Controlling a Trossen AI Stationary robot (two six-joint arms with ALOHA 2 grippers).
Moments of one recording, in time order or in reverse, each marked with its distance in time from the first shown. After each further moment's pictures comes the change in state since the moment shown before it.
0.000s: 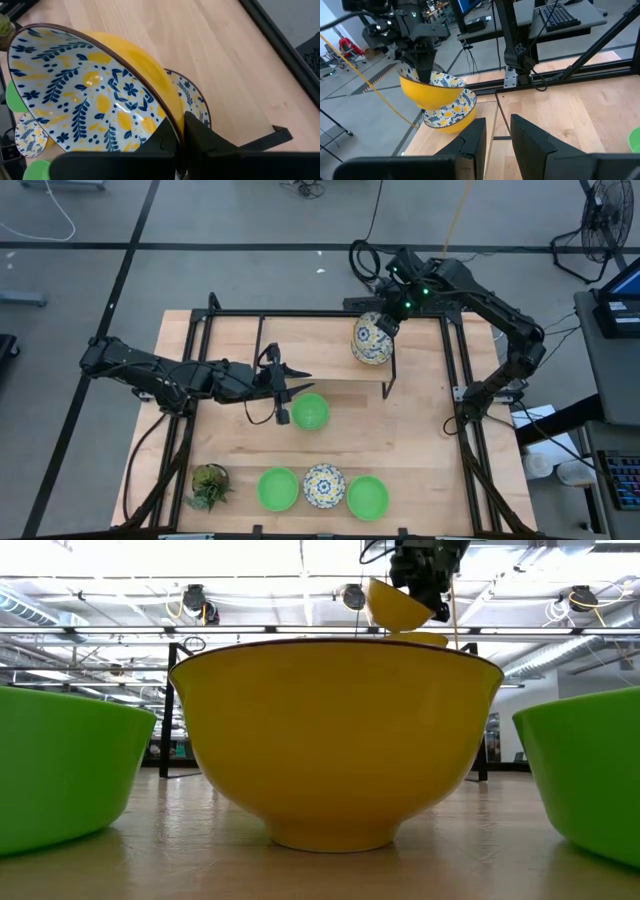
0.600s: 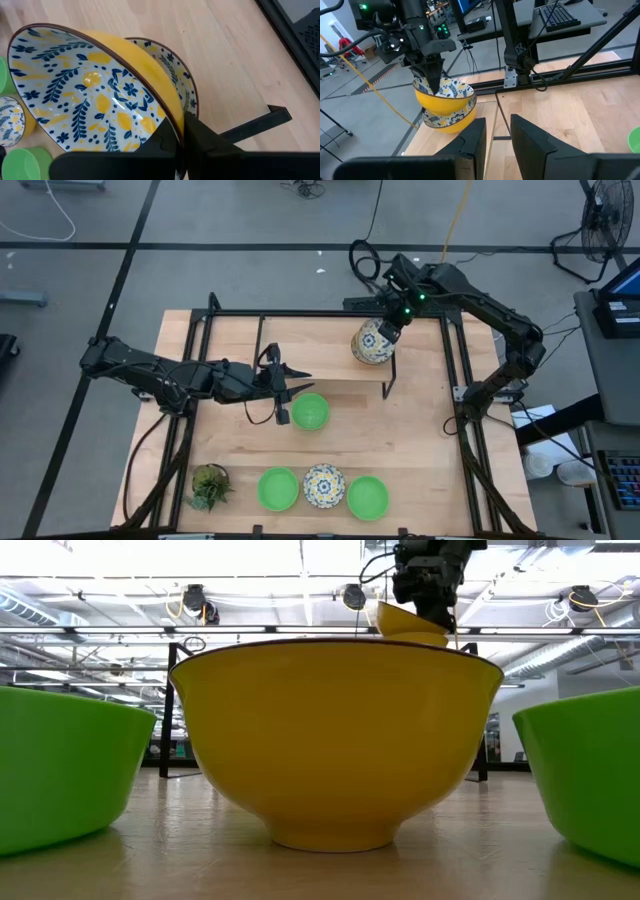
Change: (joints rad) left arm 0.000 0.000 0.000 0.000 0.000 0.000; right arm 0.000 0.000 -0.079 -0.019 0.054 -0.038
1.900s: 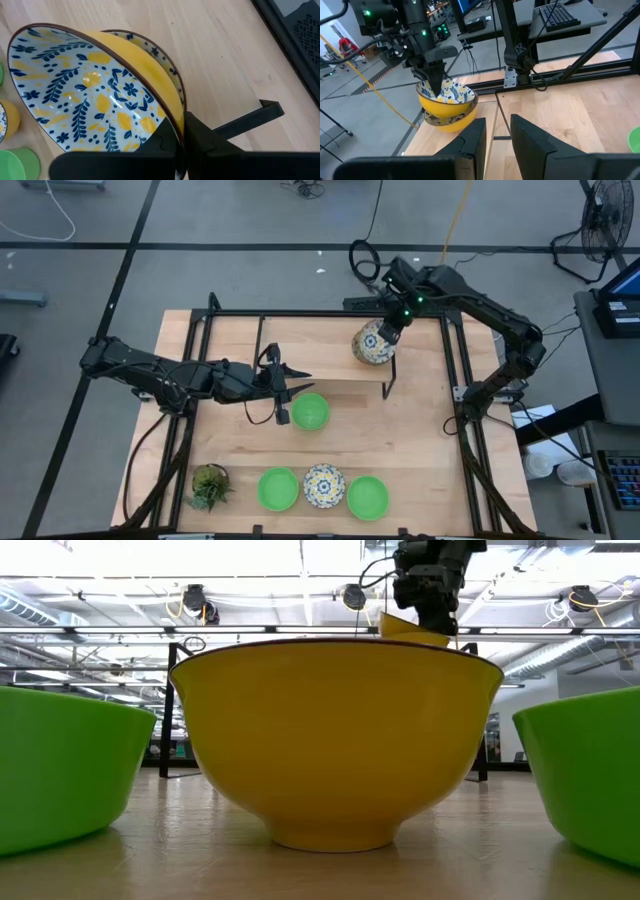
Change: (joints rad) left arm 0.000 0.000 0.000 0.000 0.000 0.000; right arm 0.004 -0.001 -0.033 0.011 0.055 -0.003
